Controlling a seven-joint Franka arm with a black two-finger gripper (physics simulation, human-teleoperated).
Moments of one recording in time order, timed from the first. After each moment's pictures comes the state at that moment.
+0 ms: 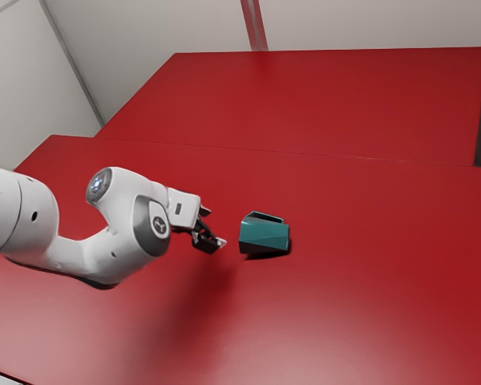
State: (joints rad) arm -0.48 -0.02 0.22 -2.52 -0.81 3.06 1.36
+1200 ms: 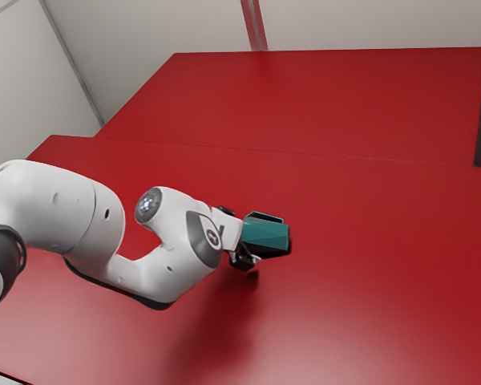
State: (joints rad) arm -0.57 0.21 0.14 -2.37 -1.10 3.16 1.63
